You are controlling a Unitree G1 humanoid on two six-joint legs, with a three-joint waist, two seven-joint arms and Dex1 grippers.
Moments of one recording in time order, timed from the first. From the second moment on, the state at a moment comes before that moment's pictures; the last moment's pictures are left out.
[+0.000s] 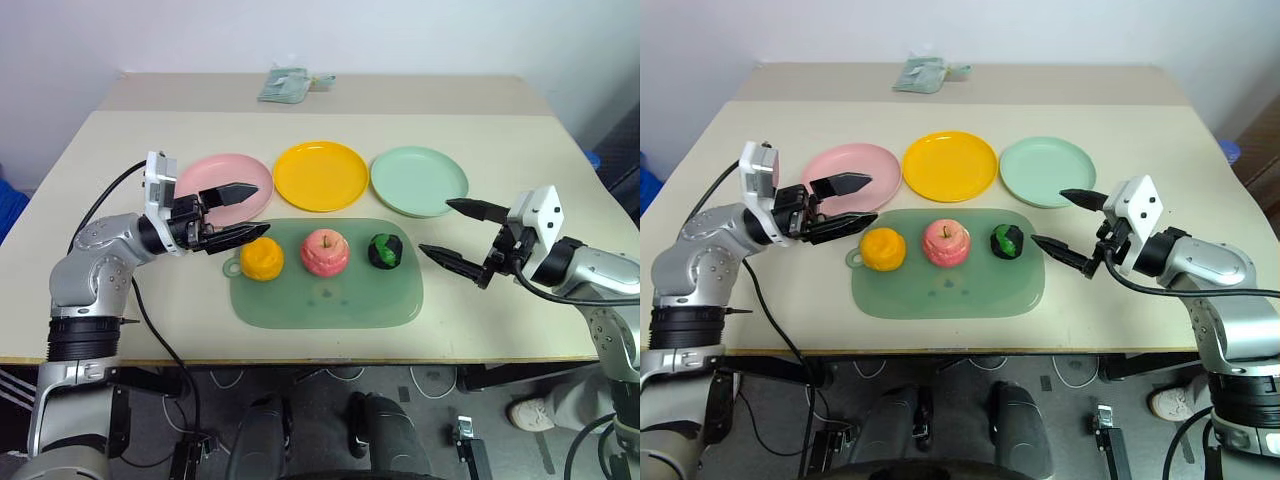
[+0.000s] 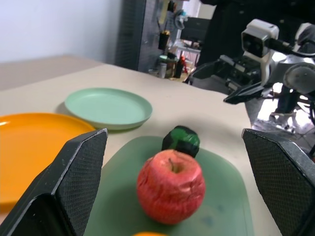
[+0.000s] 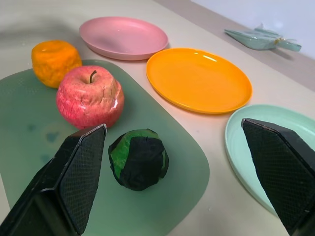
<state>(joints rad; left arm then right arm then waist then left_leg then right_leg) -0.52 0.61 0.17 0.11 -0.65 0.44 -1.28 -0.21 -0.79 -0.21 -0.27 0.52 0.36 0.91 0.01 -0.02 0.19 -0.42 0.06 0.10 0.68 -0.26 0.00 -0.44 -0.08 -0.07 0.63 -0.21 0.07</state>
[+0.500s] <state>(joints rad) -0.52 0.65 0.18 0.14 -0.66 0.43 -1.31 -0.32 -0.79 -0.20 -0.32 0.62 0.45 0.94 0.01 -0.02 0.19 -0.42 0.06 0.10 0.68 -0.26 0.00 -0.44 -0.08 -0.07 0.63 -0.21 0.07</state>
